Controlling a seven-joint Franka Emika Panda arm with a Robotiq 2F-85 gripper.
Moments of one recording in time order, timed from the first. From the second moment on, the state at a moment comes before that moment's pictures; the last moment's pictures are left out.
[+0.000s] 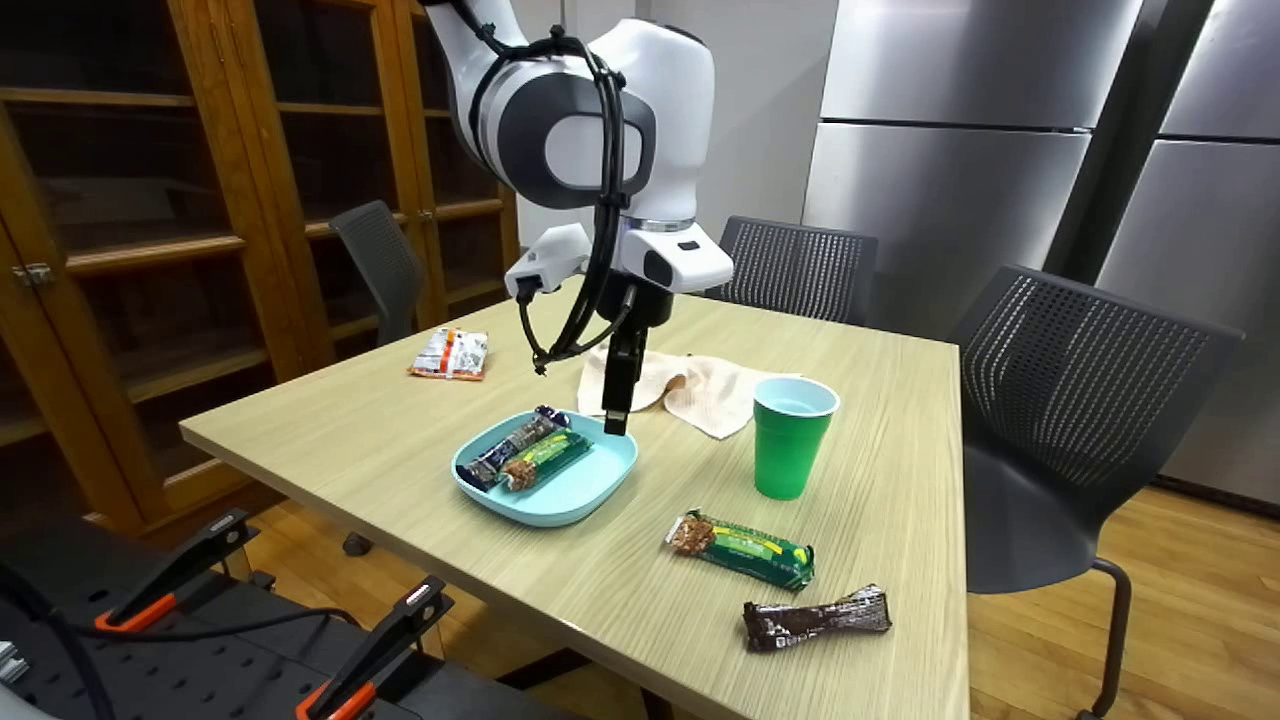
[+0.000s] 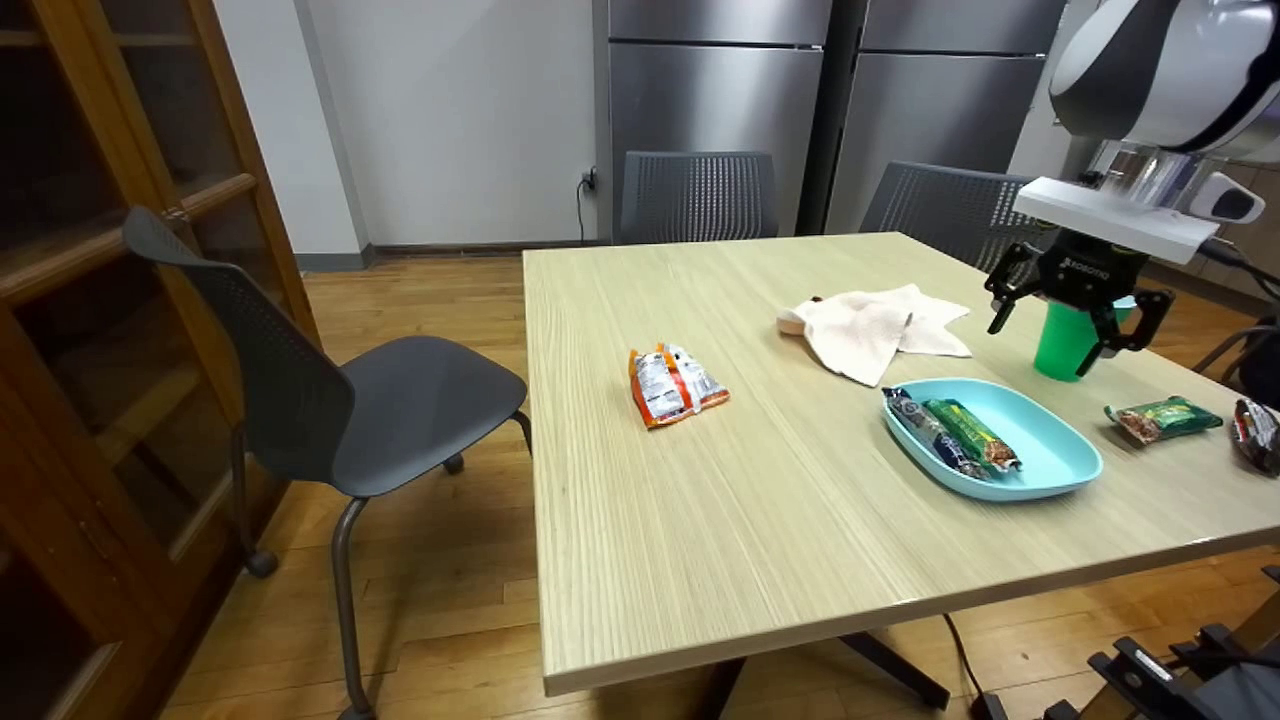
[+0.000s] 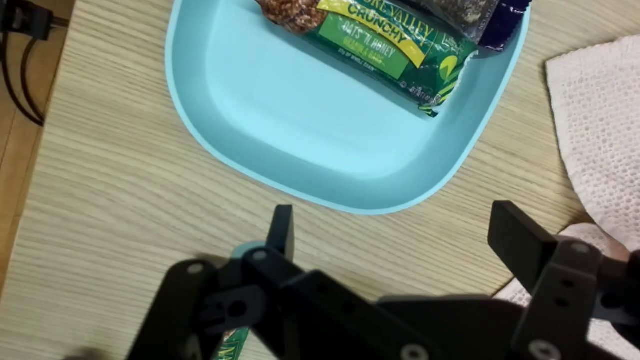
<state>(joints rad) -0.12 0.29 -0.23 -2.42 0.43 2.70 0.53</state>
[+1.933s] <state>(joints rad) -0.30 0.42 -0.27 -2.33 0.52 2.70 0.53</state>
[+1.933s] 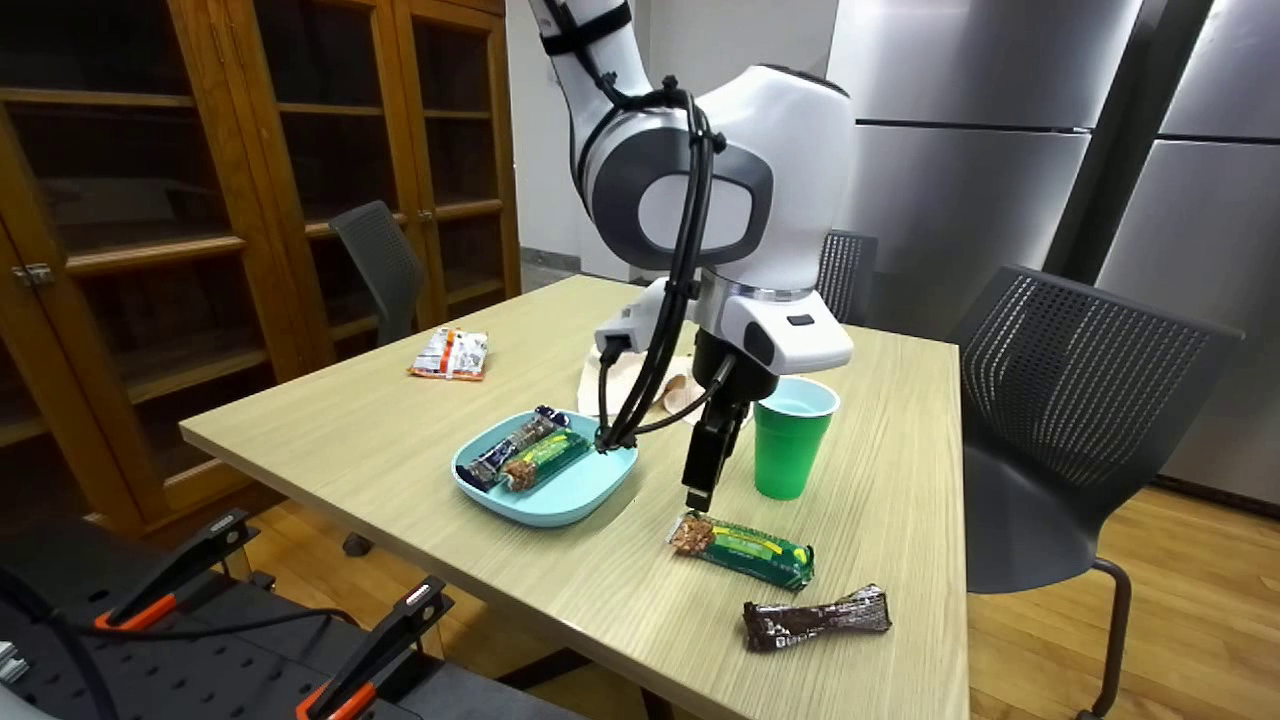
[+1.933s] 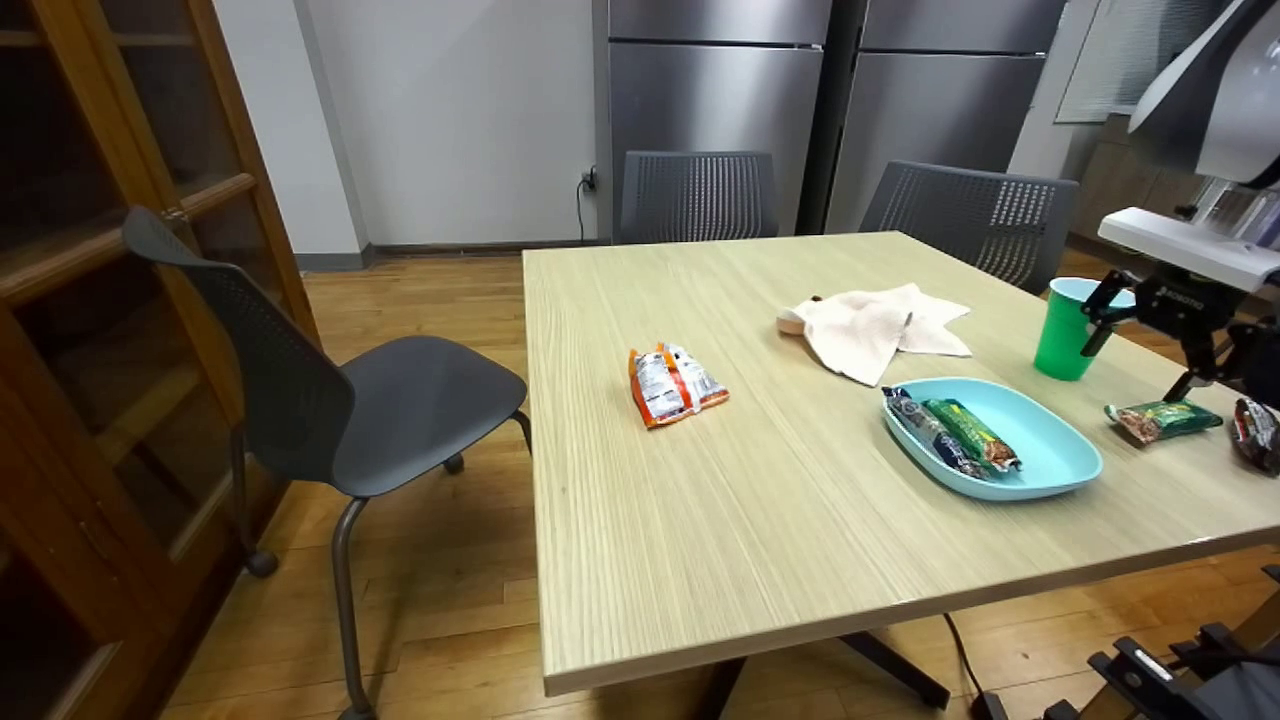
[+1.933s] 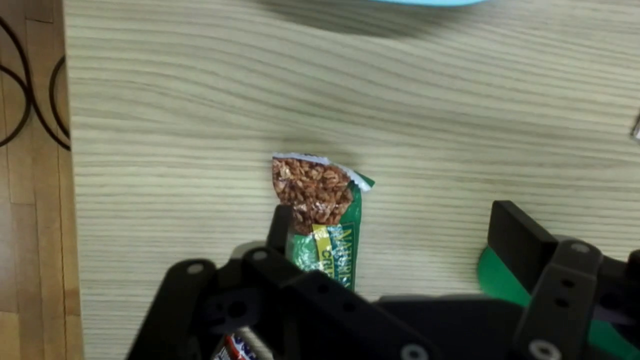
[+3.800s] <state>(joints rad) -0.31 0.58 -0.28 -2.23 0.52 2.71 0.53</state>
